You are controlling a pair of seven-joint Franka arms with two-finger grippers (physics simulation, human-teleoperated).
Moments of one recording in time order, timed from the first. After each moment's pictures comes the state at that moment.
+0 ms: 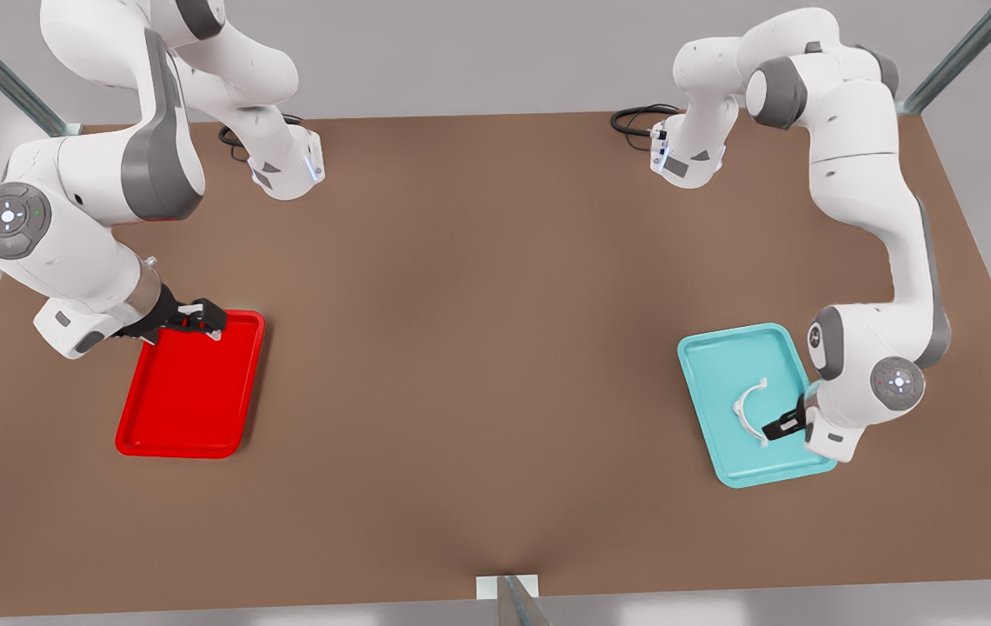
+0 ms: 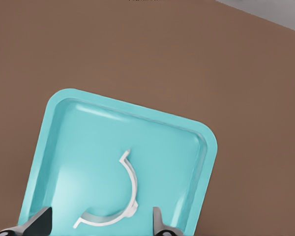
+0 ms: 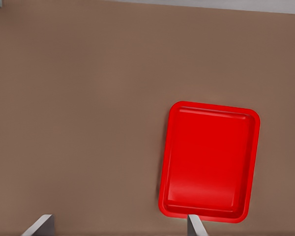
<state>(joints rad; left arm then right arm) -0.01 0.68 0.03 -1.40 0.05 2.03 -0.45 0.05 0.25 0.10 -1.31 -0.06 1.52 0.10</state>
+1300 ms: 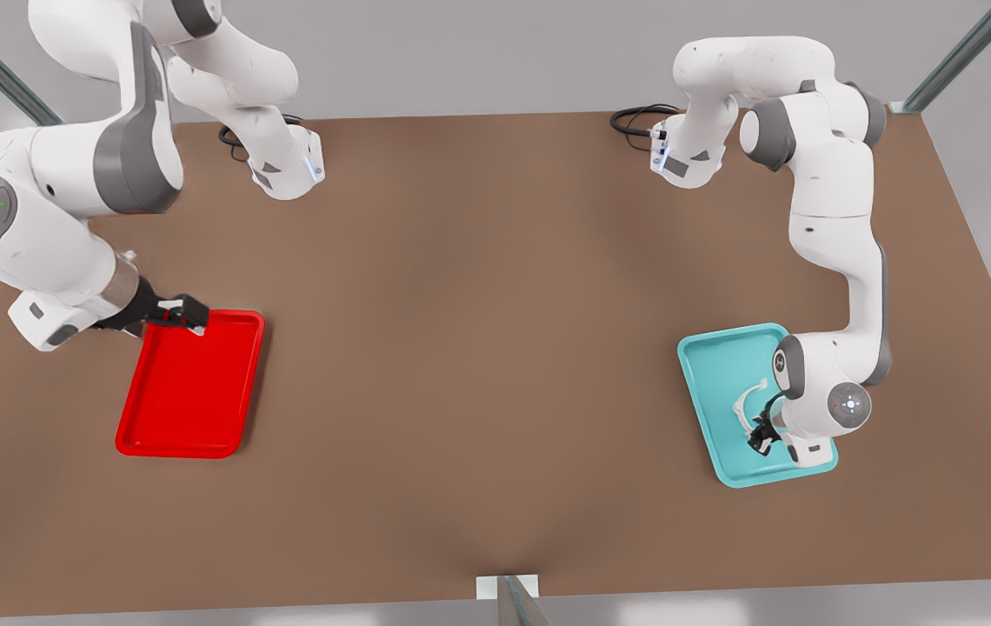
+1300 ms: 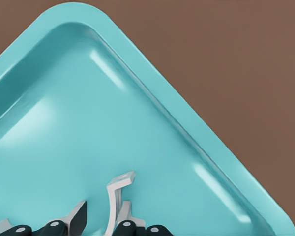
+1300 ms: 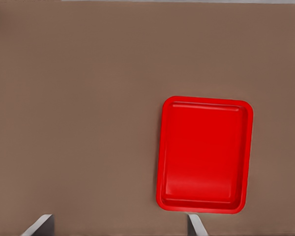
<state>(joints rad) 0.01 0.86 0.04 -1.45 -0.03 2.22 -0.93 0.00 0.23 0.09 -1.31 -0.04 1.49 0.10</state>
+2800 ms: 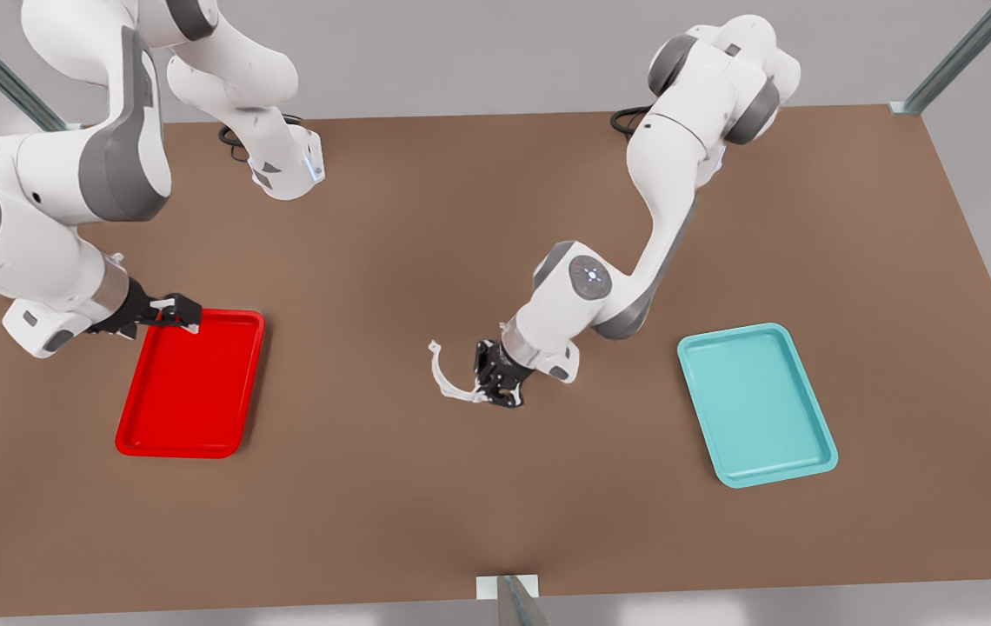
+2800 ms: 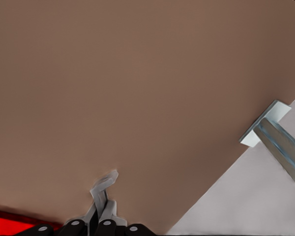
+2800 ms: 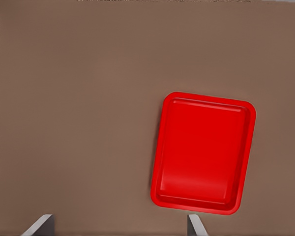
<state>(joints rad) -0.56 0.78 -0.15 -1.20 -0.21 2.53 -2.55 0.00 0.25 0.10 -1.30 -0.03 1.48 0.02</state>
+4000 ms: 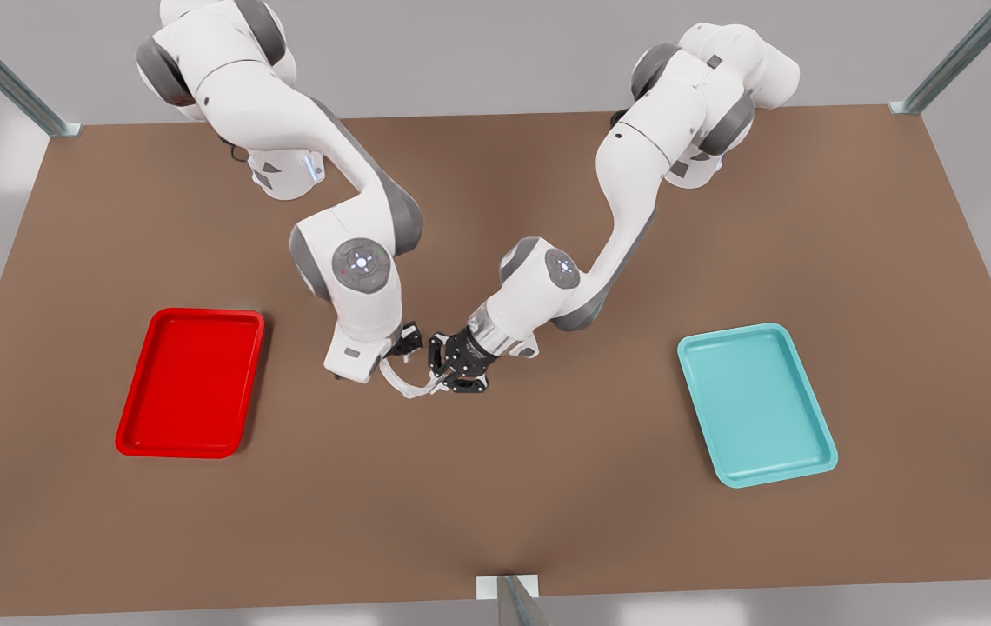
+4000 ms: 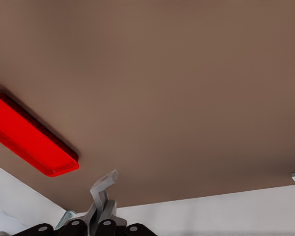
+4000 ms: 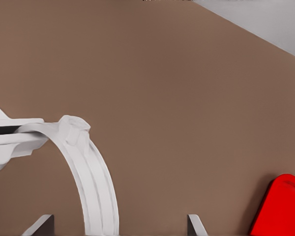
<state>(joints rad) -0.62 0.85 -0.20 -1.19 -0.37 2.75 -2.90 0.45 0.49 0.10 -1.37 -0.22 1.85 0.19</state>
